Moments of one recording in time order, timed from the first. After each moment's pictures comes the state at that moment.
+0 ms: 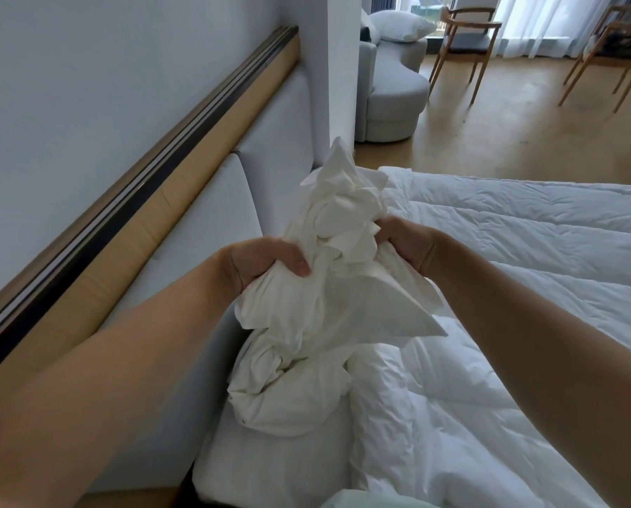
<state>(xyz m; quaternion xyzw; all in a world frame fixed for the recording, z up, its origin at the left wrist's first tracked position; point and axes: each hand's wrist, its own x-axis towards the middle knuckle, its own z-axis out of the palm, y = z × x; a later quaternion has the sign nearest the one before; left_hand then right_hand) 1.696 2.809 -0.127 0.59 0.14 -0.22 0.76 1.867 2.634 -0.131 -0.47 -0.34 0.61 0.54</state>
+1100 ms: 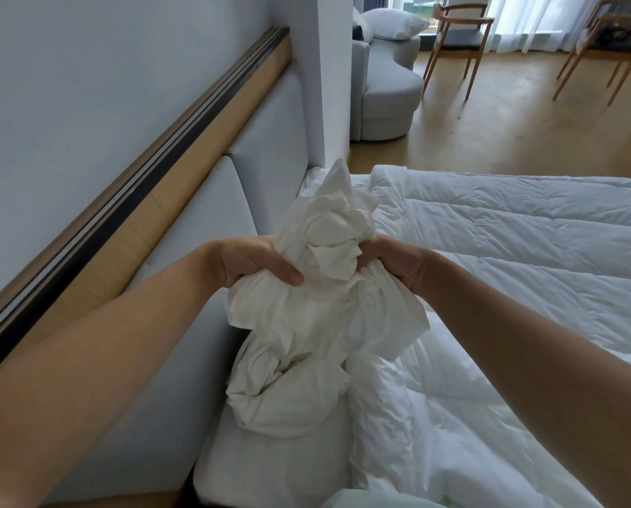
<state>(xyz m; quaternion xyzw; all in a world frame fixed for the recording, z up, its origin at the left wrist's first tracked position) 1.703 2.816 -0.119 0.66 0.13 -0.28 0.68 1.863 2.625 -0.160 -0.50 -0.27 0.63 0.53</state>
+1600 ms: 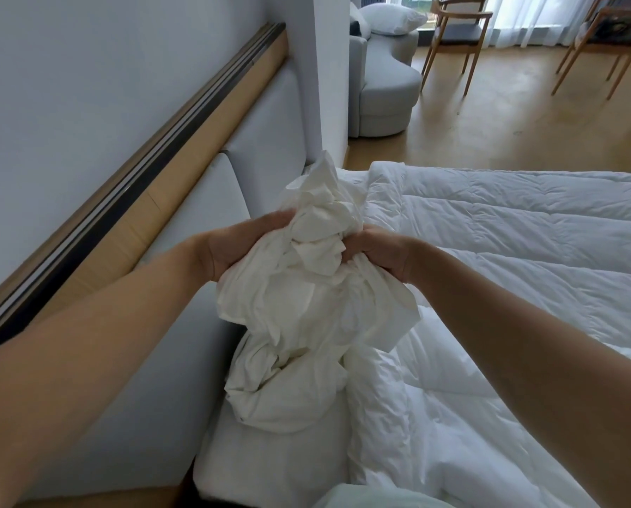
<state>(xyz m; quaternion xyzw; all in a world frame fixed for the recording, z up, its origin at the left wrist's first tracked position) 1.702 2.822 -0.118 0.61 0.22 -0.21 0.73 1.864 2.633 -0.154 -0.58 -0.29 0.57 0.50</state>
